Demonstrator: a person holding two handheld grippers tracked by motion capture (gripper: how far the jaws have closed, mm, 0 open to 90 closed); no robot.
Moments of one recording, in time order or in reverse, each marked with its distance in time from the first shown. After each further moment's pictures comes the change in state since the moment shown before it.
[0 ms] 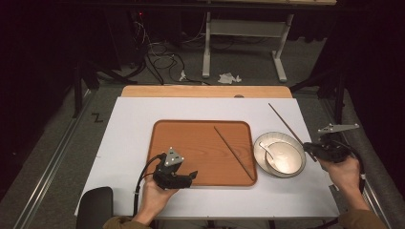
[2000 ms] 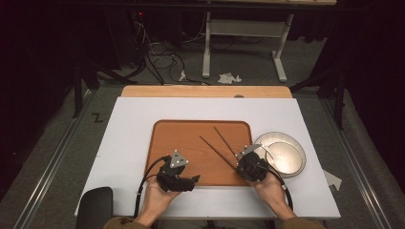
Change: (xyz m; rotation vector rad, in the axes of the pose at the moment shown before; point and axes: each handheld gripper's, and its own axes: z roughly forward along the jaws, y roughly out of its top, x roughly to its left) left arm -0.009 -0.002 0.010 0.064 -0.017 0.022; right arm 0.194 0.022 0.097 0.187 0.126 -0.226
